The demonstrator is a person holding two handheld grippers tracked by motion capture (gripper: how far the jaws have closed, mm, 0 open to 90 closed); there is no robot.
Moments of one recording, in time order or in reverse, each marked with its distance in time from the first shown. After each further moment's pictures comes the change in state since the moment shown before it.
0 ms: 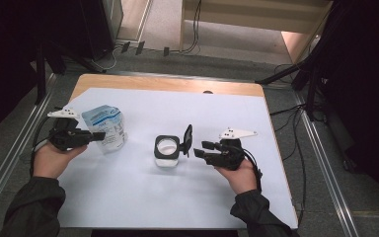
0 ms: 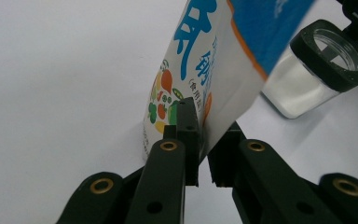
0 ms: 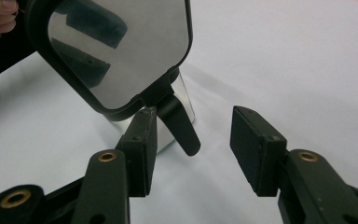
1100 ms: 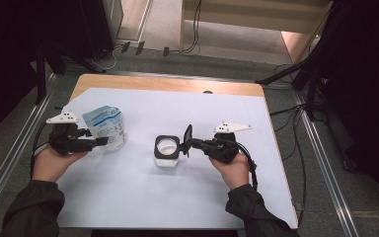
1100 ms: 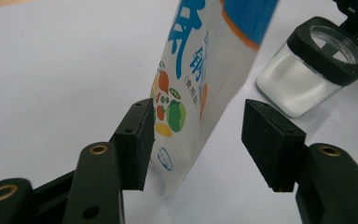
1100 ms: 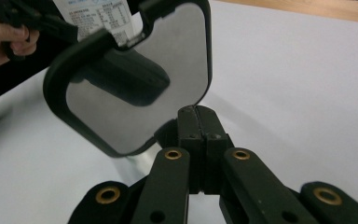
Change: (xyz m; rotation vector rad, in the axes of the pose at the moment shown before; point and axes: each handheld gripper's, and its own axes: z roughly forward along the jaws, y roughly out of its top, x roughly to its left) left arm -0.003 -0.011 -0.001 -0.054 0.010 0.059; right arm 0.002 0.018 0.013 -0.033 0.053 -0.024
